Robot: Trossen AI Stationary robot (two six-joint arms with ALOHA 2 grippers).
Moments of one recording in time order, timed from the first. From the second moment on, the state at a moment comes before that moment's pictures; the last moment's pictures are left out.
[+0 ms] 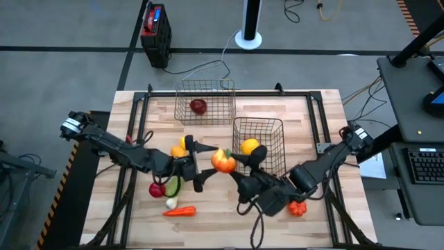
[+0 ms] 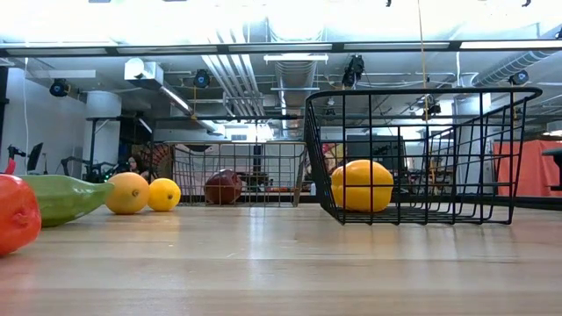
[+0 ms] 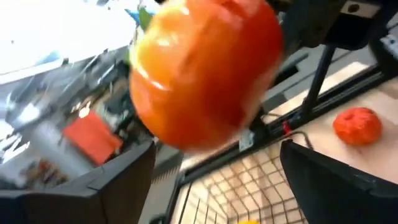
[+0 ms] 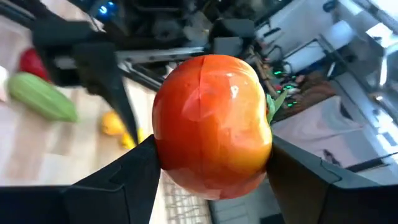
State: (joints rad) left arm -0.41 1.34 0.84 0.54 -0.60 0.65; right arm 0.55 1.75 1.73 -0.54 1.08 -0.36
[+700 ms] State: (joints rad) left arm -0.71 1.29 0.84 0.03 -1.25 -0.09; right arm -0.13 1.79 1.73 -0.55 0.48 -0.33
